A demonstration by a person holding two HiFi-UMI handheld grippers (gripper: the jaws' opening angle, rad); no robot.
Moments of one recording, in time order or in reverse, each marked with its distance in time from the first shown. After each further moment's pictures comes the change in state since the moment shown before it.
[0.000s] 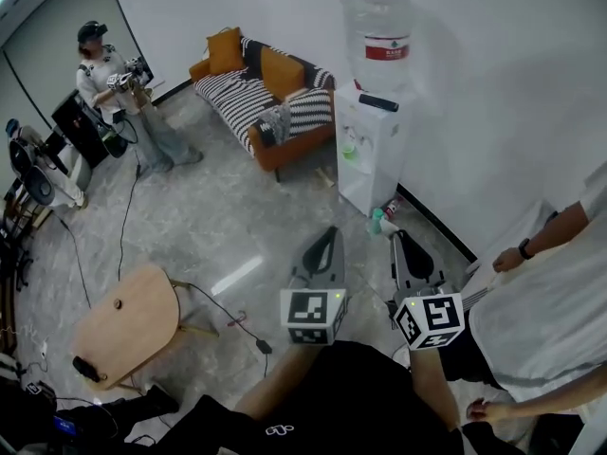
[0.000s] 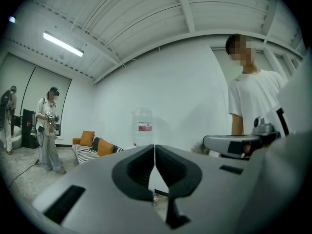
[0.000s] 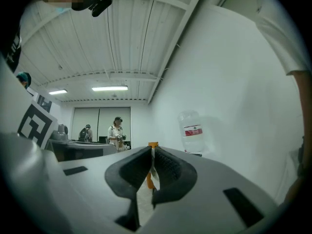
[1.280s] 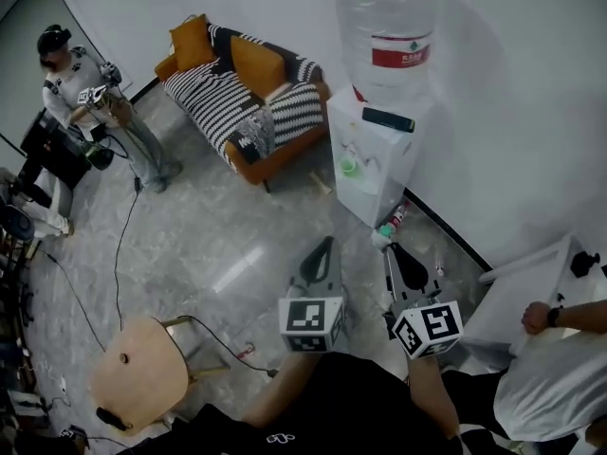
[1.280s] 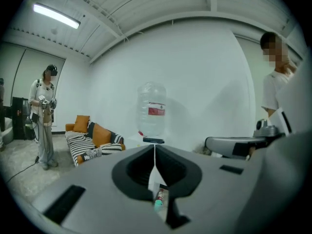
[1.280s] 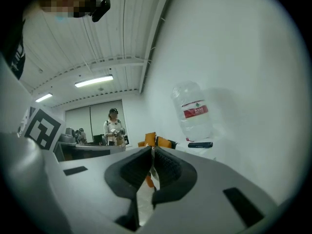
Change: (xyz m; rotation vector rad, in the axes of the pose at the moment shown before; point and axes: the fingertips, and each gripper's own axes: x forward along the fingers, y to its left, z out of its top) left arm 0.265 0.131 -0.037 -0.062 0.165 -0.055; right arm 0.266 -0.090 -0.064 0.132 0.119 -0.017
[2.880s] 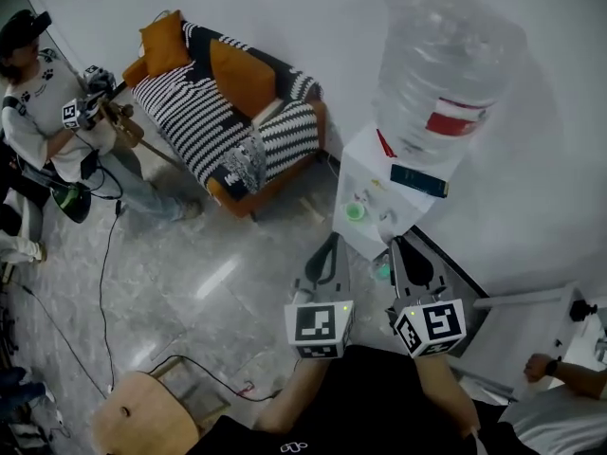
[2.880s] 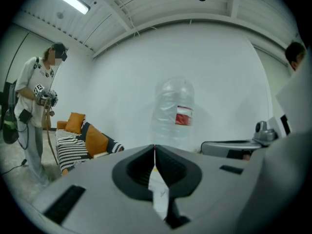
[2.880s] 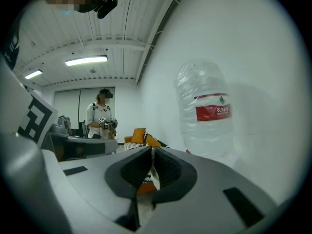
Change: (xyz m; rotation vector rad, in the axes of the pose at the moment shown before) left arm 0.208 0.159 0.059 -0.038 -0.043 -0.048; right arm 0.268 -0.047 0.024 -0.129 0.071 -0.105
